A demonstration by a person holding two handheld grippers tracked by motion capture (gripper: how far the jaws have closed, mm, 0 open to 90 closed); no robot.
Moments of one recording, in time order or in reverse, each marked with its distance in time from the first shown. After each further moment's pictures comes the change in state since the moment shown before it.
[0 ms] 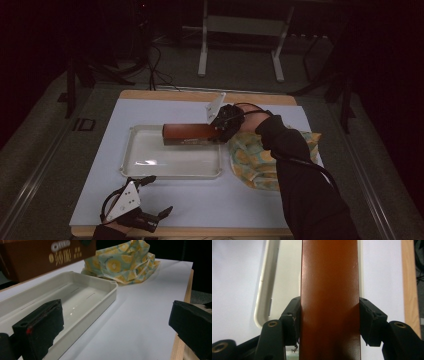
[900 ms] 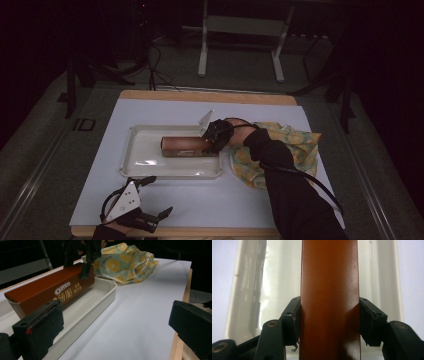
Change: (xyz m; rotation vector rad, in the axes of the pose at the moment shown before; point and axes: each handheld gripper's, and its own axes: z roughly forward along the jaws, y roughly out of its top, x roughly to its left) left arm 0.000 0.000 0.000 -0.002 -0.006 0.000; right arm 0.005 -0.017 0.074 0.032 0.050 0.051
